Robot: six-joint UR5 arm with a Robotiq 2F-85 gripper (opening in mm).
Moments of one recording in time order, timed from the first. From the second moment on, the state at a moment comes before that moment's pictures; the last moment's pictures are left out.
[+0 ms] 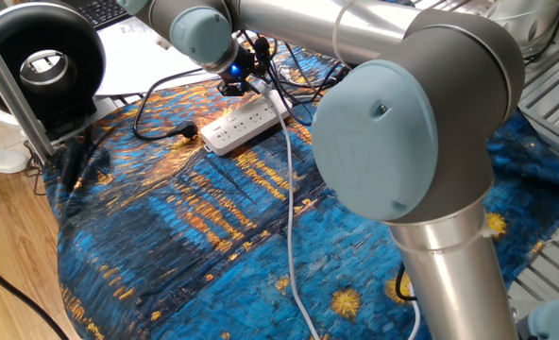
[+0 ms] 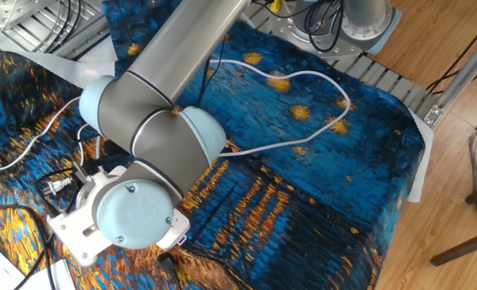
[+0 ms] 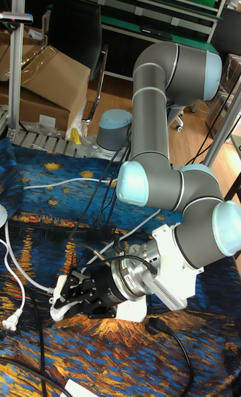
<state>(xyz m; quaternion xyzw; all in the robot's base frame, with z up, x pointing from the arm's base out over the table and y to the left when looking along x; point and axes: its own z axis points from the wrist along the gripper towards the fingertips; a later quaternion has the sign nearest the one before) 0.723 -0.064 0.030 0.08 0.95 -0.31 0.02</state>
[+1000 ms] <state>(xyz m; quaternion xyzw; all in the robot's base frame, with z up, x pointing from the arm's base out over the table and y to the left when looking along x) 0.721 -0.067 0.030 0.08 0.95 -0.32 0.02</state>
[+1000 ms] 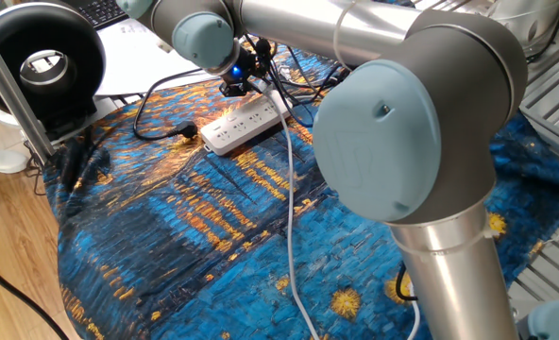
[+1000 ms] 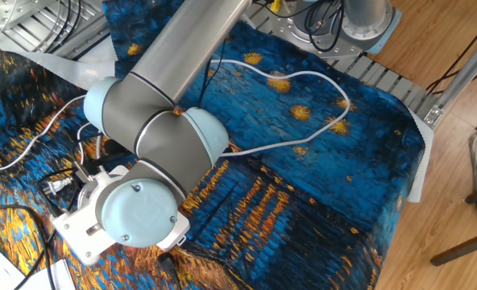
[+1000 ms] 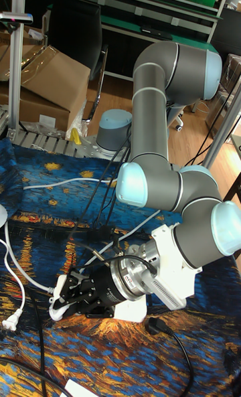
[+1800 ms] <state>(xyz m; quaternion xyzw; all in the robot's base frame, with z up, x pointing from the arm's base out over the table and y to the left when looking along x) 0.731 -0.043 0.057 0.05 0.96 -0.26 0.02</state>
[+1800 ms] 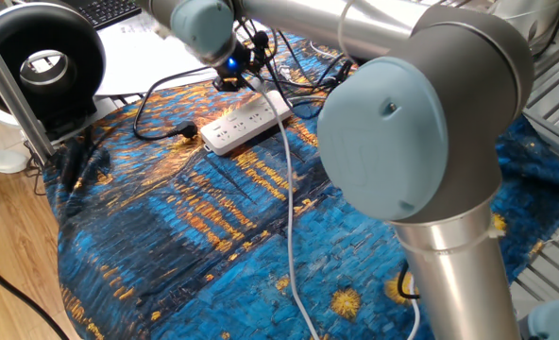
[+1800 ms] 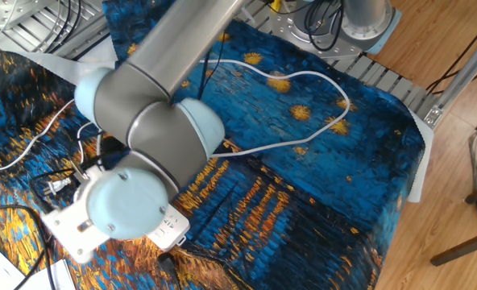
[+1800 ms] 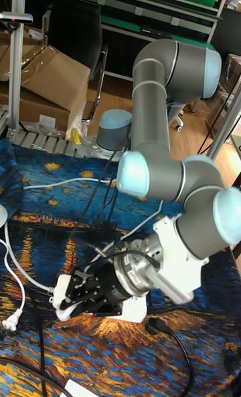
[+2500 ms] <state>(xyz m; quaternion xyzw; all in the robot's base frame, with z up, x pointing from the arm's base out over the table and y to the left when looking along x) 0.719 0.015 0.102 0.03 0.99 -0.12 0.03</state>
